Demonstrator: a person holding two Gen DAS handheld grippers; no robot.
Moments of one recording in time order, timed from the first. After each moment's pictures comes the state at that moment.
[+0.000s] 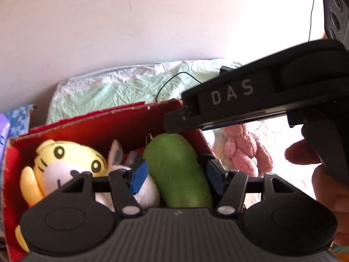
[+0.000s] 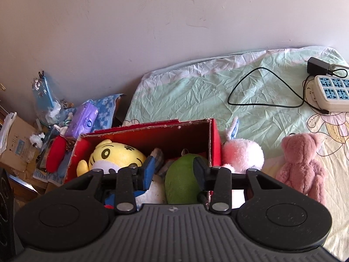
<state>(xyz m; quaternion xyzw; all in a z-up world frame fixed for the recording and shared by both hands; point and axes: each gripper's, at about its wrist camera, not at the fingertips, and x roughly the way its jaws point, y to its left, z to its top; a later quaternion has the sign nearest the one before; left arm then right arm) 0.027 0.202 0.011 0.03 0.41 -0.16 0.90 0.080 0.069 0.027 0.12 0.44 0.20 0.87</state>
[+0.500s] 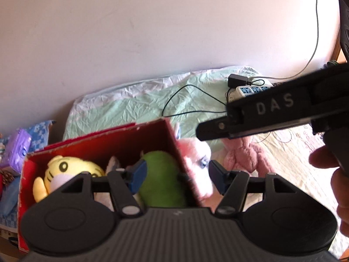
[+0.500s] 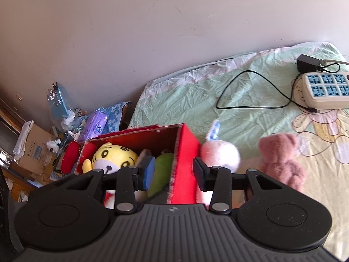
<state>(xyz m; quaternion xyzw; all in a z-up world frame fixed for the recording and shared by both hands) 0.019 0.125 0.027 0.07 0.38 -0.09 0.92 0.073 -0.017 0.031 0.16 0.43 0.24 0.85</state>
